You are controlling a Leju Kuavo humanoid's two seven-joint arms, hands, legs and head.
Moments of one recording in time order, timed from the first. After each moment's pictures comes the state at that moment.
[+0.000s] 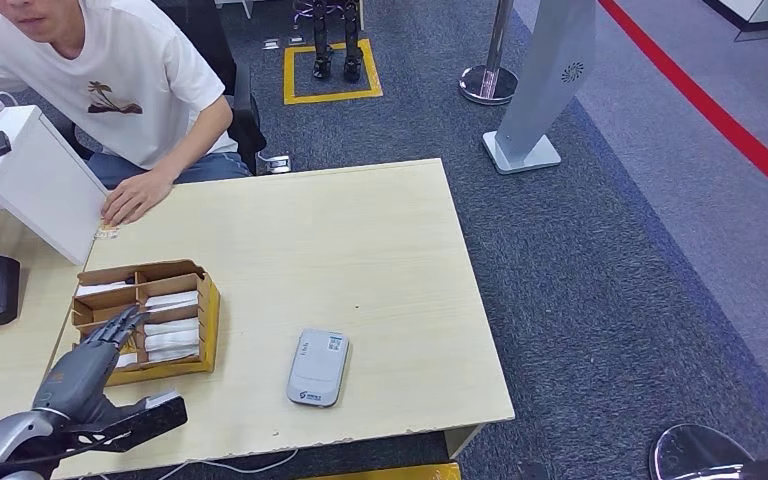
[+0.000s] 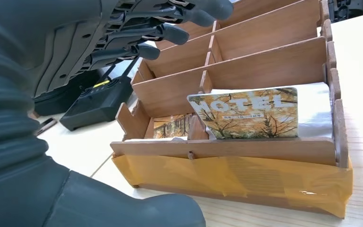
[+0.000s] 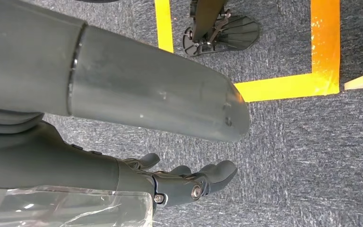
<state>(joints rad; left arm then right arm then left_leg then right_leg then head) 0.05 0.55 -0.23 -1.73 -0.79 -0.25 0.12 -0.13 0.13 -0.83 -0.25 0.94 -0.12 -0.15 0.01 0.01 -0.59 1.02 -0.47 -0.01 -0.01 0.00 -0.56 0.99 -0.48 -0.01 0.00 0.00</state>
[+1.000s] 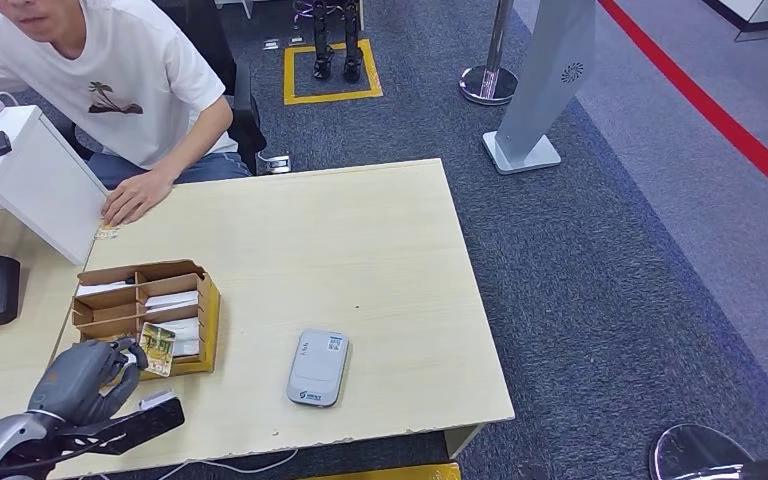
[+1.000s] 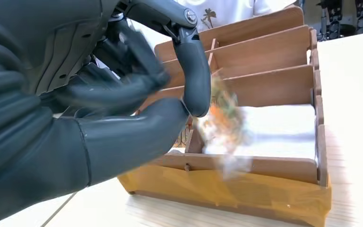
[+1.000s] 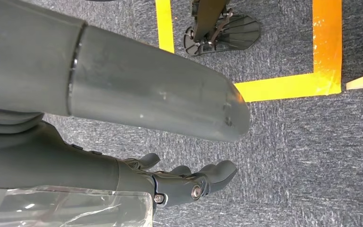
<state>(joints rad) 0.07 0.55 -0.21 -1.78 -0.75 -0.23 0.11 -0.12 0.13 -0.83 -0.25 0.94 -0.12 -0.16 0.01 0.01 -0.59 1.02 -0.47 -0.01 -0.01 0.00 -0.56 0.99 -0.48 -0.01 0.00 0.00</state>
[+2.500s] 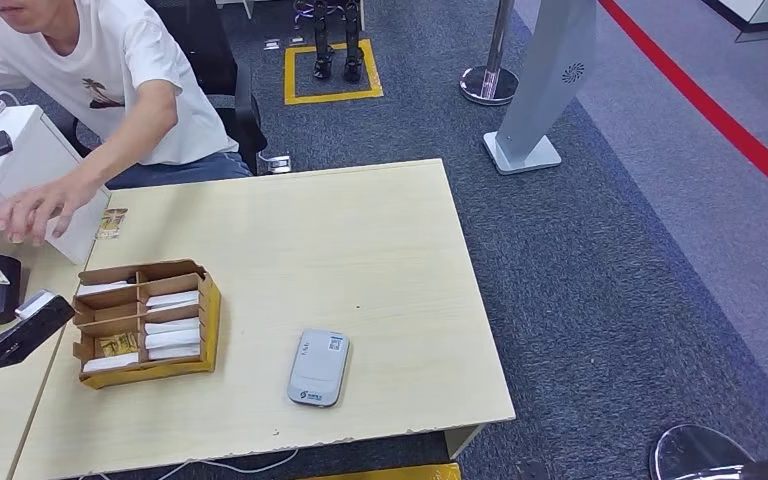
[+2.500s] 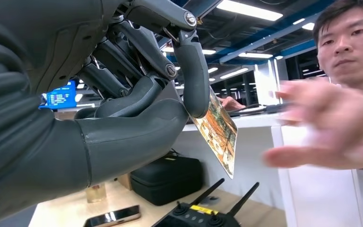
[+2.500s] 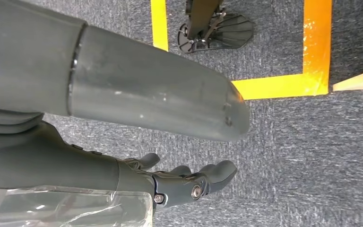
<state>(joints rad) -0.12 0.49 0.13 -1.68 -1.06 -0.04 0.15 -0.13 0.13 -0.83 -0.25 0.96 -0.11 -0.18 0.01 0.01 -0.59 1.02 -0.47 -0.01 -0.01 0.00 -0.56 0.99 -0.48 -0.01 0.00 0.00</state>
